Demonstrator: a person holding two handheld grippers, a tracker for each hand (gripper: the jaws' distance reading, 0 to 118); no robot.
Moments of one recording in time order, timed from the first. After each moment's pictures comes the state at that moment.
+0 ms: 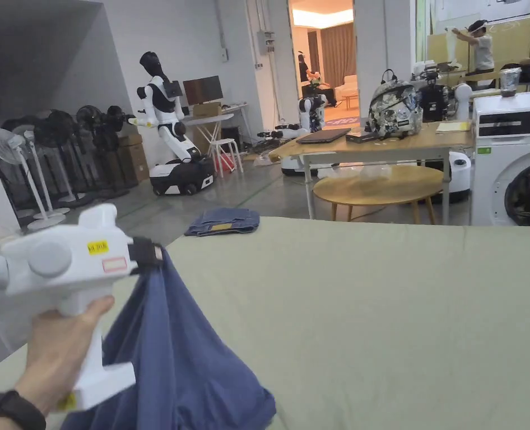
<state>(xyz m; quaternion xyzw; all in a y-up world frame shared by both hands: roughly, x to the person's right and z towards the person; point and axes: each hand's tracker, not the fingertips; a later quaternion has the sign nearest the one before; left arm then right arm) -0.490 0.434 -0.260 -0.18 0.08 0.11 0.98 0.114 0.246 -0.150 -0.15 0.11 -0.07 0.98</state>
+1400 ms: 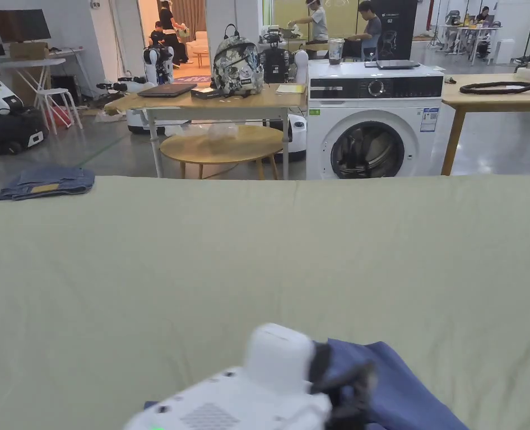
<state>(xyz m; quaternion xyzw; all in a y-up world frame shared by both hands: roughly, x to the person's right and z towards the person) -0.145 0.281 -0.173 -0.16 -0.28 0.05 0.95 0.176 0.250 -0.103 -0.16 0.03 -0.06 0.98</state>
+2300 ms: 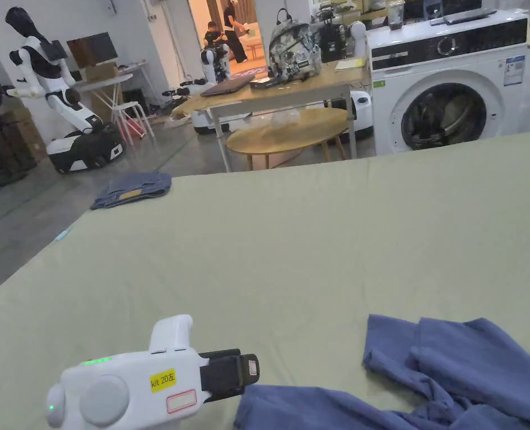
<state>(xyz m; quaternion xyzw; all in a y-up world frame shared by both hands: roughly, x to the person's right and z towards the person) -0.320 0.218 -0.261 -0.40 -0.11 0.15 0.90 0.165 0.234 -0.111 -0.18 0.06 -0.07 0.98</state>
